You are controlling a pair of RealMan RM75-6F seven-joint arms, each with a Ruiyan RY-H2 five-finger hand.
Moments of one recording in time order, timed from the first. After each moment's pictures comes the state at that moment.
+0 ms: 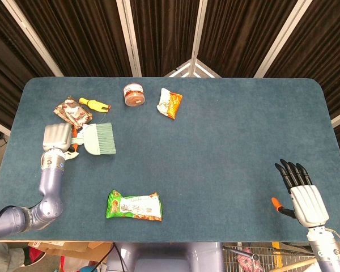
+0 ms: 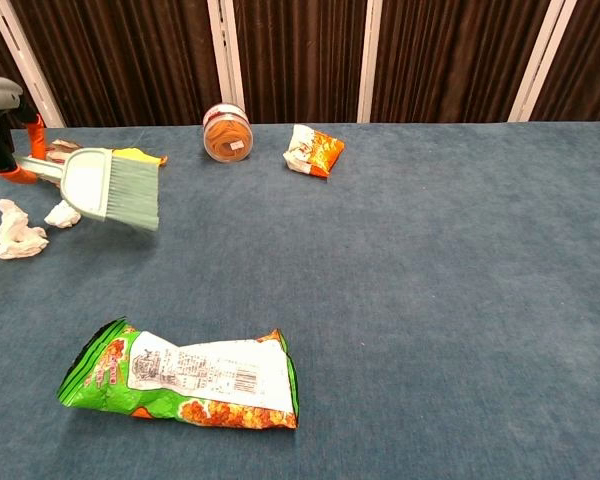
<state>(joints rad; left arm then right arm) -0.87 -1.36 -0.23 -1.56 0.31 1.15 0.82 0.14 -1.16 0.02 -1.60 -1.61 1.46 0.04</state>
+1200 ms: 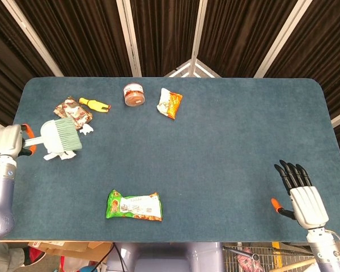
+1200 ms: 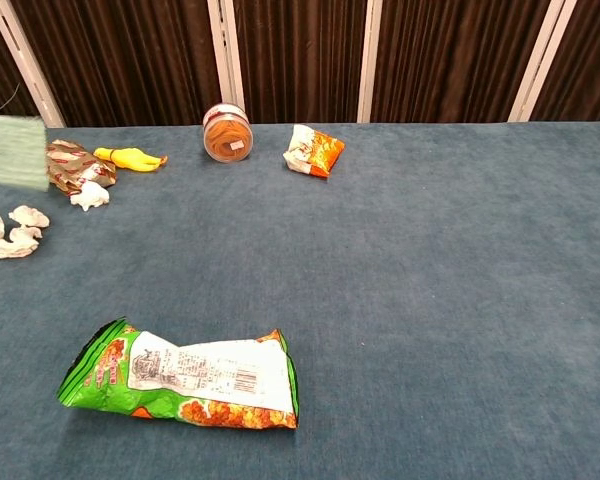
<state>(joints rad) -0.65 -1.06 -0.22 -1.71 0.50 1.11 0.53 0.14 -1.16 0.02 -1.61 -1.62 1.47 0.02</state>
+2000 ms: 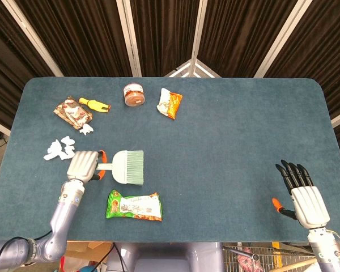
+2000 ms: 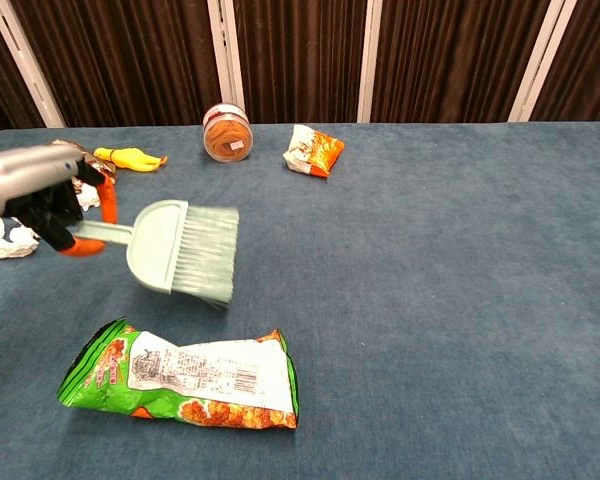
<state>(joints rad) -0.68 -1.50 -0.12 -1.73 0.81 1.24 0.60 0.13 -1.15 0.02 -1.61 -1.62 1.47 0.04</state>
